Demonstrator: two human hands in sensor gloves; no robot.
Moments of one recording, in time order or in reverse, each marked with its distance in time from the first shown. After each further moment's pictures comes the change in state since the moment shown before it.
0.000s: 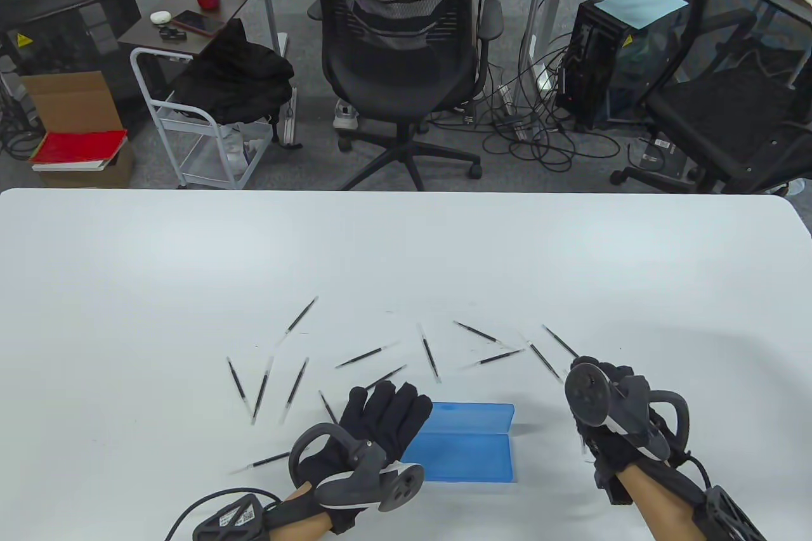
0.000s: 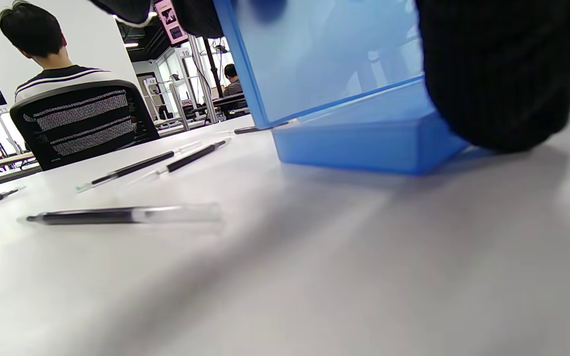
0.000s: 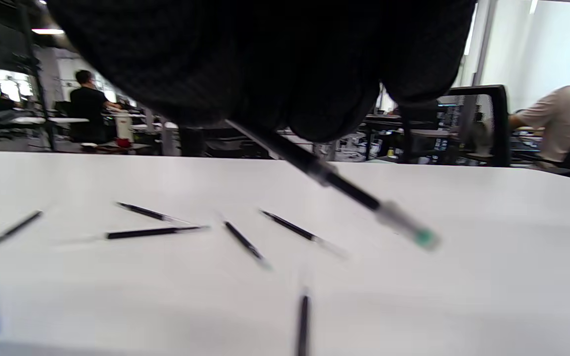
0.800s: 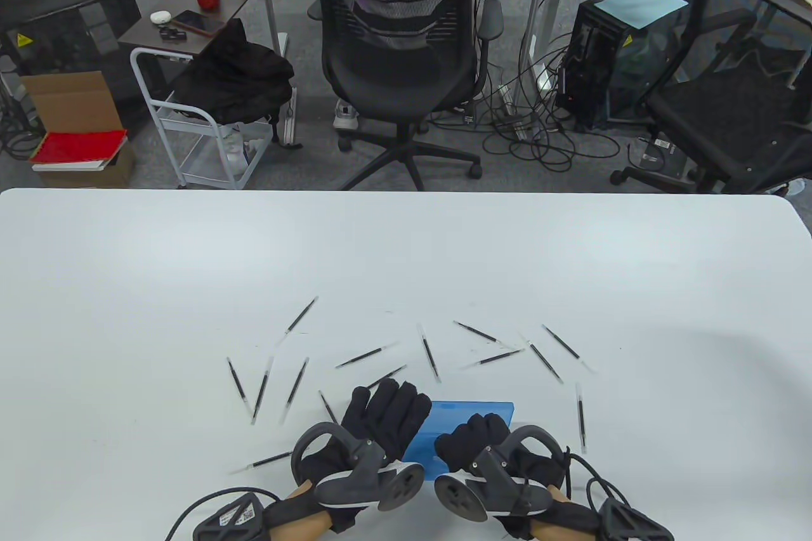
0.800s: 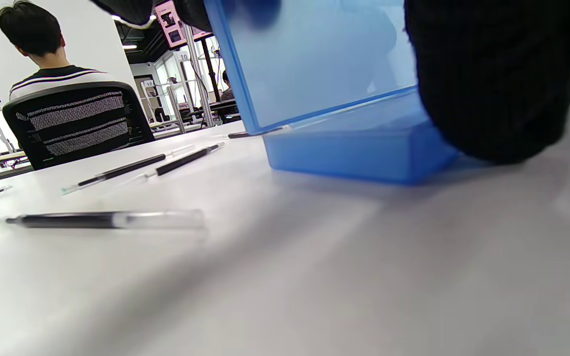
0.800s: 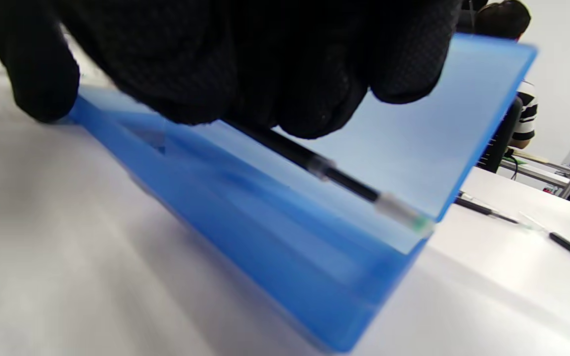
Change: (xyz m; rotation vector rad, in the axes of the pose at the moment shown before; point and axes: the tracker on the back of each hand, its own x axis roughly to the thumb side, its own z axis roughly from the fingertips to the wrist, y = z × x) left_hand 0.000 -0.001 -0.002 0.027 -0.013 0.029; right_hand 0.142 0.069 0.043 0.065 -0.639 0.255
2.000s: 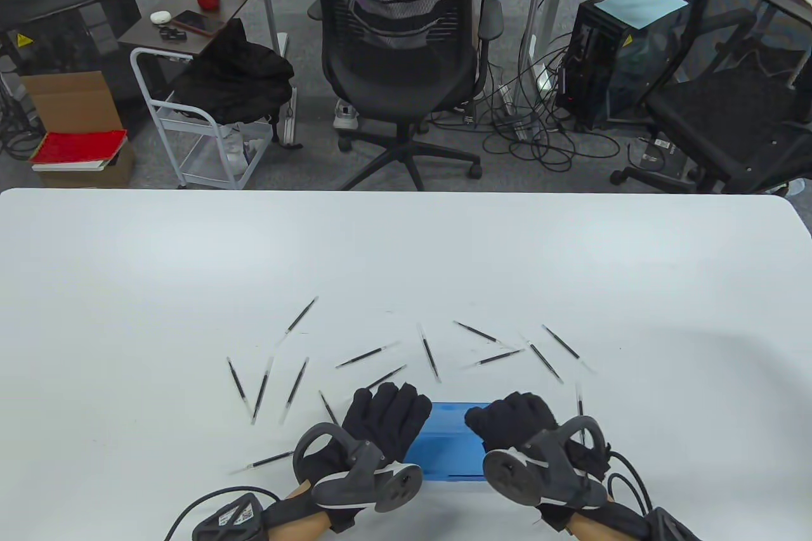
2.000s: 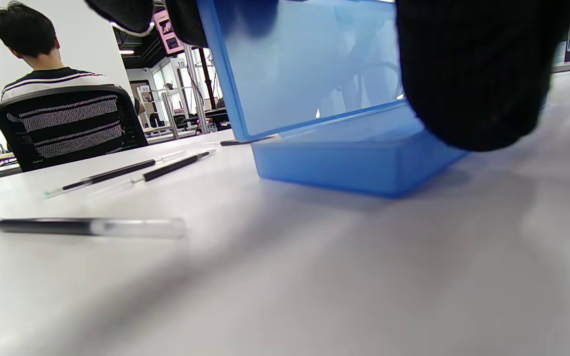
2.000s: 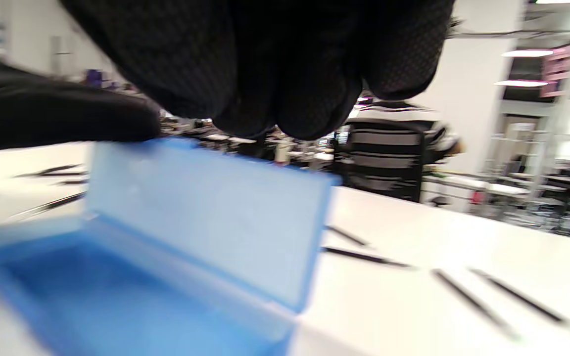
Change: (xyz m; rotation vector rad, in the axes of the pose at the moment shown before) left_hand 0.000 0.001 0.002 0.027 -0.013 0.027; right_hand -0.068 -0.045 0.039 -0.184 0.276 -0.127
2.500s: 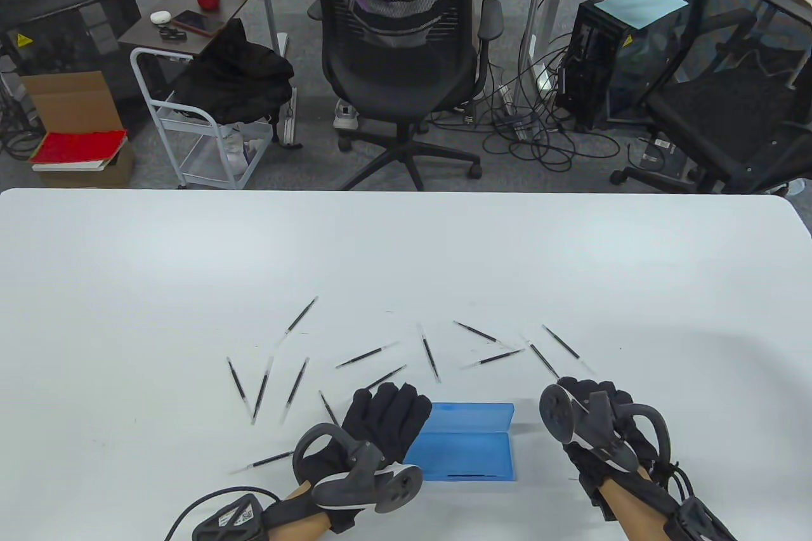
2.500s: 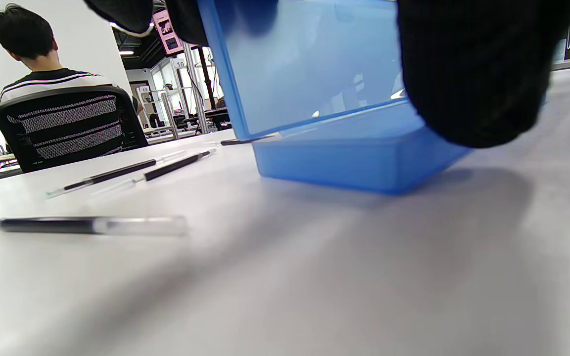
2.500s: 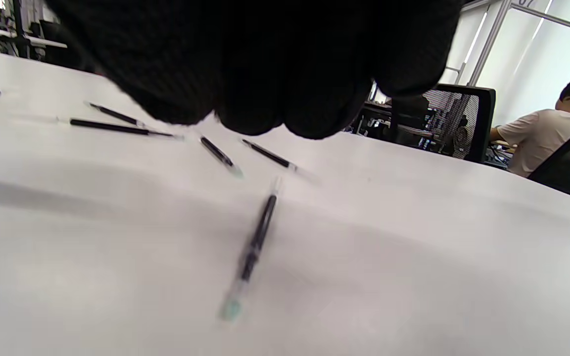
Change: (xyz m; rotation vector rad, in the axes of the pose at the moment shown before) left_hand 0.000 0.000 0.000 -0.001 0.000 -0.006; right_hand -0.082 0.063 -0.001 0.291 0.465 0.136
